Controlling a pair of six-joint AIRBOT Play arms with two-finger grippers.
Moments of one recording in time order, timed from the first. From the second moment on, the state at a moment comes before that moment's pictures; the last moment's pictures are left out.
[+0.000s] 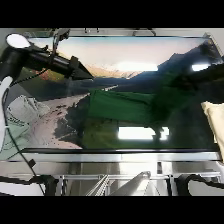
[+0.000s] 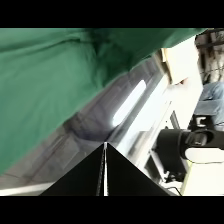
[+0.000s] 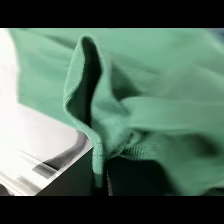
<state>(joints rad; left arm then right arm) -0.06 -1.62 1.64 0.55 -1.54 -1.18 -0.12 -1.44 1.40 -0.80 1.39 1.39</state>
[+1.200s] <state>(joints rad) 0.03 -1.33 1.25 0.37 -1.54 -1.02 0.01 -1.36 1.28 -0.74 1.25 1.29</state>
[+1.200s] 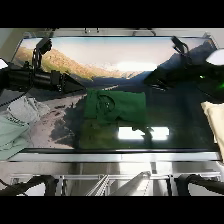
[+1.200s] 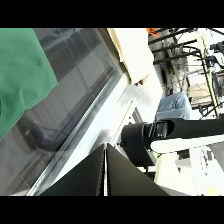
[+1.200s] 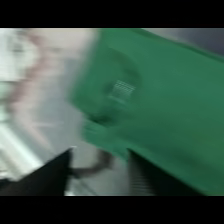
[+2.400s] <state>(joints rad) 0.03 -1.33 1.24 0.37 -1.51 -1.02 0.05 -1.75 1.05 -0.46 1.06 1.11</state>
